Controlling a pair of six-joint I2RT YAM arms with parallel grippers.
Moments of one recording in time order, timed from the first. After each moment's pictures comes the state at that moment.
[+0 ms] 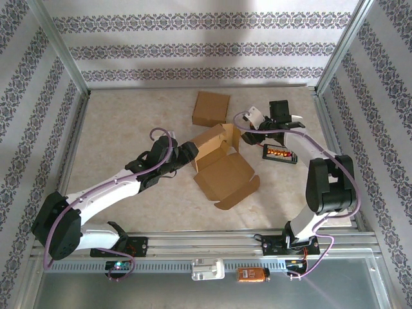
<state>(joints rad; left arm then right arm) -0.65 1.28 0.80 -0.10 -0.04 -1.08 0.12 1.67 1.14 -0.33 -0.44 -0.66</state>
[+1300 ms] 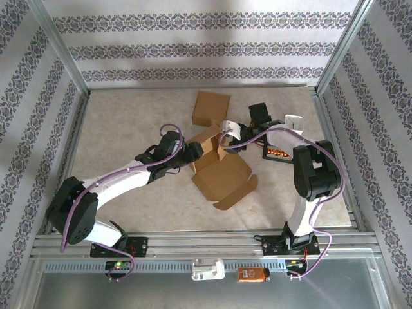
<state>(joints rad) -0.62 1.44 0.87 -0.10 0.04 -0.97 0.25 1.84 1.22 -0.37 -0.78 -1.03</state>
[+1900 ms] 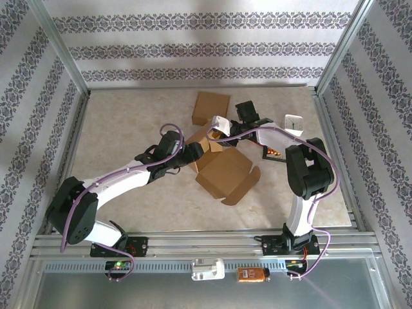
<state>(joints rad) -0.62 1.44 0.87 -0.10 0.05 -0.95 0.35 1.88 1.29 -0.33 -0.51 -0.79</state>
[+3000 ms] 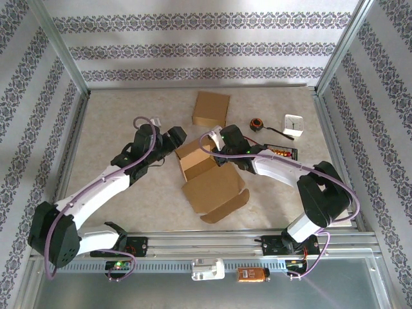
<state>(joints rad) -0.48 1.23 0.83 -0.09 0.04 -1.03 0.62 1.60 0.95 -0.13 0.00 -0.04</state>
